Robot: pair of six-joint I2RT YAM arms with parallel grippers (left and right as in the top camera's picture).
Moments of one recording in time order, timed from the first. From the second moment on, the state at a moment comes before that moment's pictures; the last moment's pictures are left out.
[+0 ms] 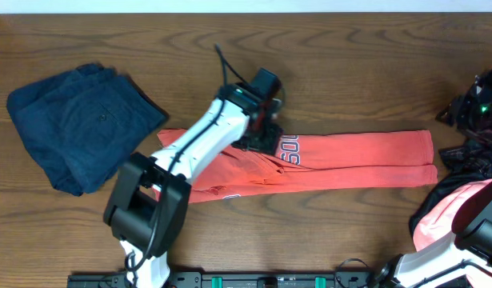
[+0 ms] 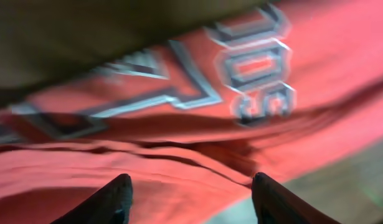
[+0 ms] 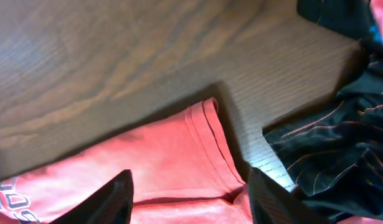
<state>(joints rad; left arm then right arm) -0.56 1.94 1.48 -0.95 0.21 -0.30 -0.55 1.86 1.53 -1.06 -0.29 -0.07</state>
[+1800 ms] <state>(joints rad) -0.03 1.73 1.48 -1.17 0.09 -0.54 -0.41 1.82 1.42 -1.11 -0.32 -0.21</state>
